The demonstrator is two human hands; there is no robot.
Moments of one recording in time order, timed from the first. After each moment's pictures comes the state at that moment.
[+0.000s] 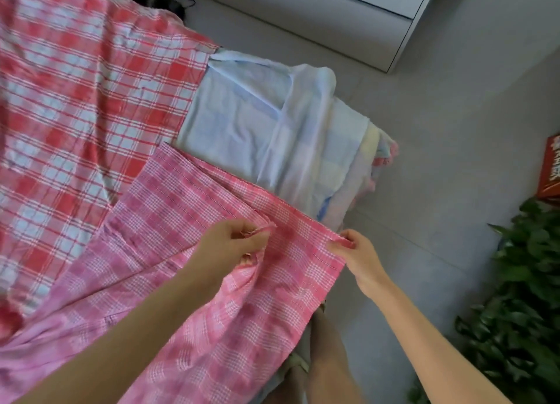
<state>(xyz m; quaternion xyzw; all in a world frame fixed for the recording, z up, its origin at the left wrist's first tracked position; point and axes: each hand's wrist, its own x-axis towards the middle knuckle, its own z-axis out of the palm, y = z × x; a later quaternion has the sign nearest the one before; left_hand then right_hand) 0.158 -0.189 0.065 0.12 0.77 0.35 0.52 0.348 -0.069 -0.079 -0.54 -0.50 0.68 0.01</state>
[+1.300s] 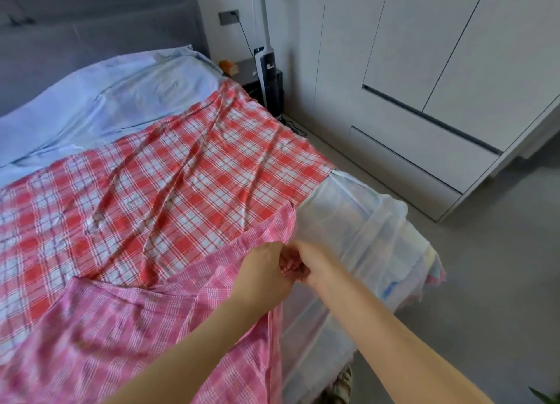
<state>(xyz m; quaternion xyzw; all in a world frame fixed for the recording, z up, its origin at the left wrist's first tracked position) 0.140 -0.405 0.209 0.33 0.90 0.28 0.06 0.154 -0.298 0.199 -0.49 -0.46 0.74 -0.04</state>
